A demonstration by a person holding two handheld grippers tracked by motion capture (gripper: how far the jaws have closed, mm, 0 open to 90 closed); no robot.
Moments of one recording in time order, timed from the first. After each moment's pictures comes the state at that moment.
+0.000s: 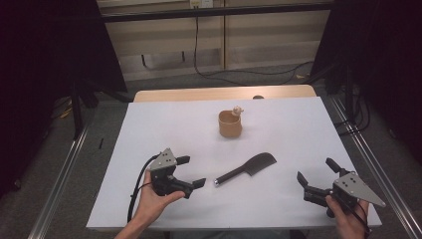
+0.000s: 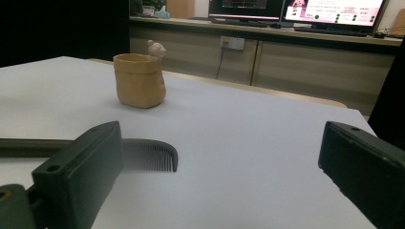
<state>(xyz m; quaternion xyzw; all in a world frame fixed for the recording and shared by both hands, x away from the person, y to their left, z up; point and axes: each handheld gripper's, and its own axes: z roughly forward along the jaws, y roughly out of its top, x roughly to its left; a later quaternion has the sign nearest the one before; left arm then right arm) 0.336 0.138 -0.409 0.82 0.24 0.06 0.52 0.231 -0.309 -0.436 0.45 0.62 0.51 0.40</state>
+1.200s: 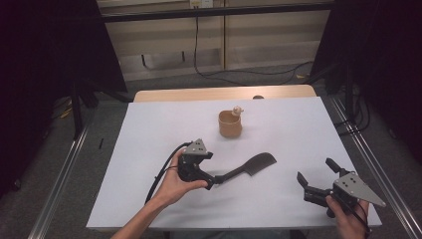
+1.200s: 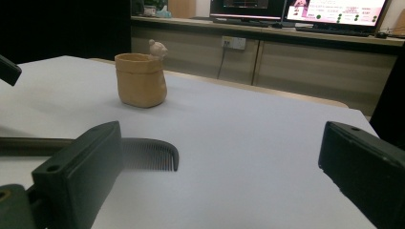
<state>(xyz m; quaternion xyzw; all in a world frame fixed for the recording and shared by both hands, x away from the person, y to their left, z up) 0.373 0.072 -0.409 0.88 0.18 0.00 0.45 0.231 -0.309 -0.436 0.45 0.62 0.51 0.40</state>
